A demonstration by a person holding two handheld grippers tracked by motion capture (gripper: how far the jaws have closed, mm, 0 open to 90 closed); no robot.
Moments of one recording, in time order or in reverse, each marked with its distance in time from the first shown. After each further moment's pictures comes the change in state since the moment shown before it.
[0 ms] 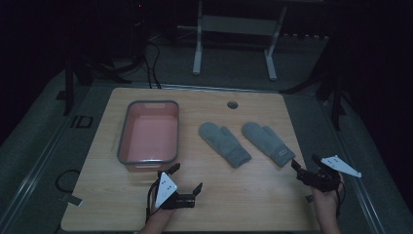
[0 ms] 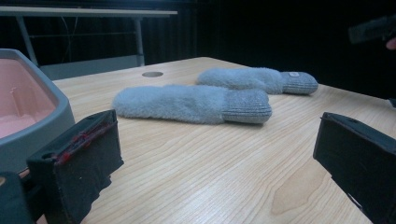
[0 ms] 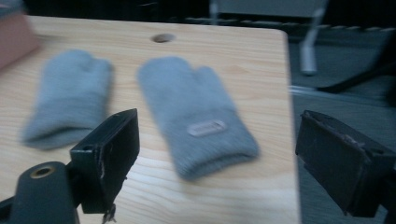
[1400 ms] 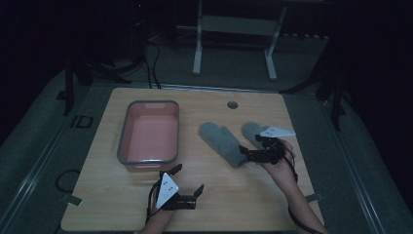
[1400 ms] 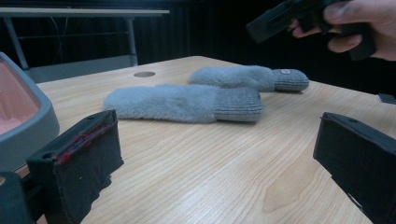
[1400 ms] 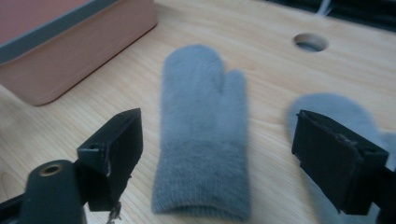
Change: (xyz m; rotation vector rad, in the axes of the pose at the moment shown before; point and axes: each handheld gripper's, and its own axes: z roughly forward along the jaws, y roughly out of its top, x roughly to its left) left arm -0.003 0.000 0.001 0.008 -0.023 0.020; right arm 0.113 0.060 0.106 0.202 0.306 -0.192
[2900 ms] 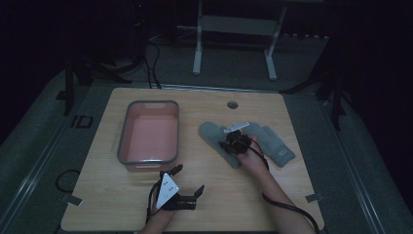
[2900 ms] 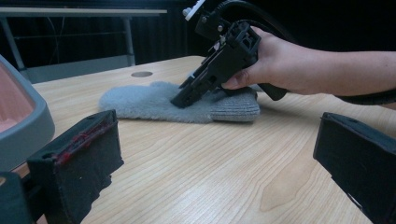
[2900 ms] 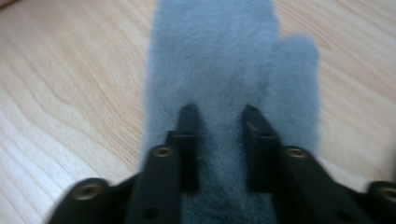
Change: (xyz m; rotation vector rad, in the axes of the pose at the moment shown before) left arm 0.000 0.000 0.000 0.003 -0.010 0.001; right arm 0.013 0.003 0.121 0.226 0.002 -0.144
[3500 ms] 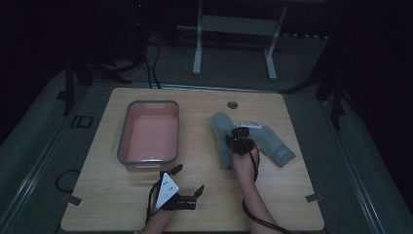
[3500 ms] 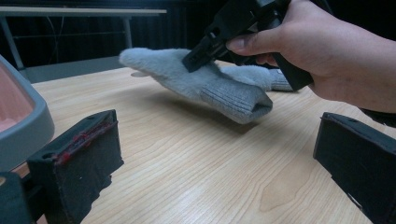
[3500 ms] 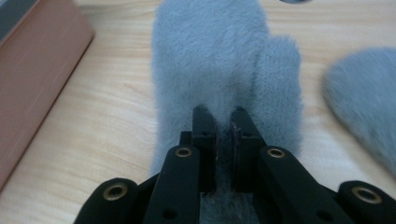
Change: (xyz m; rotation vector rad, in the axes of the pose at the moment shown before) left arm 0.000 0.000 0.000 0.000 -0.003 -0.001; right arm 0.028 0.011 -0.044 -0.121 -0.226 0.540
